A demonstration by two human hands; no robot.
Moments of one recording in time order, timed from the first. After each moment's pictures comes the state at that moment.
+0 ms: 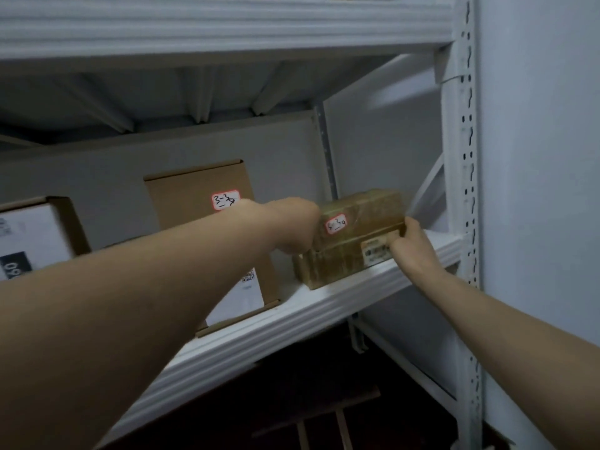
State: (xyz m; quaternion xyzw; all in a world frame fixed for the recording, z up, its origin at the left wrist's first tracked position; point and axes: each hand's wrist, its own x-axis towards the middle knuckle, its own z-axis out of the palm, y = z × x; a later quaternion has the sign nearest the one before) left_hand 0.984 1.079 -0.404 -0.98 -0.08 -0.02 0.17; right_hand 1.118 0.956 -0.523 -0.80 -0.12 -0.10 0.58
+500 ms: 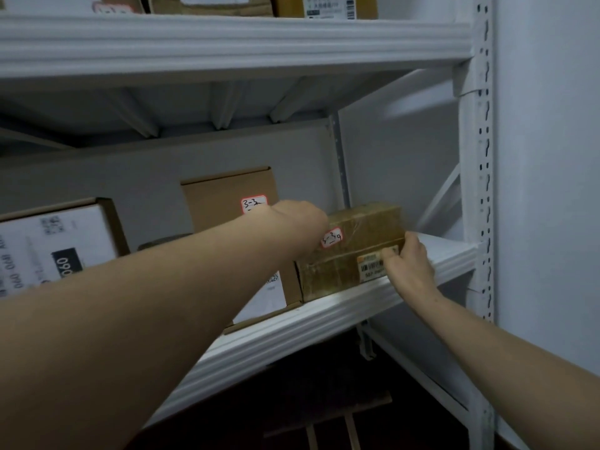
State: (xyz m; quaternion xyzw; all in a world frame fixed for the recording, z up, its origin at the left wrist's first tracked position) left_hand 0.957 1.083 -0.395 -0.96 -0.07 -0.01 0.28; right_hand 1.078 0.981 -0.526 -0.82 -0.12 -0.13 0.54
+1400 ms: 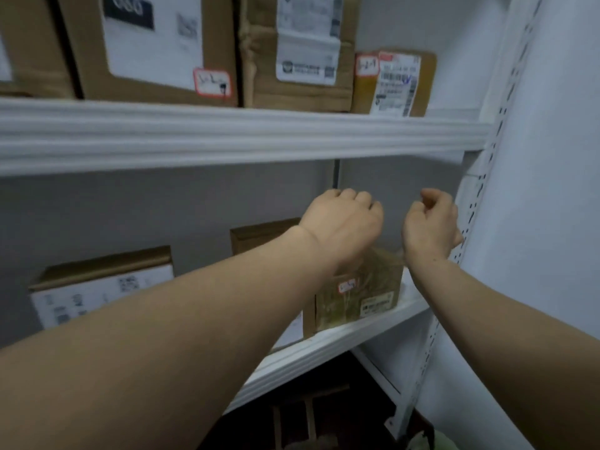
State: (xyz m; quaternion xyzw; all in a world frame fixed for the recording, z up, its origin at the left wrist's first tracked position) left_hand 0.926 1.112 -0.301 -0.94 0.12 -0.23 0.21; right_hand 1.026 1.000 -0.342 -0.79 0.02 -0.32 0.53
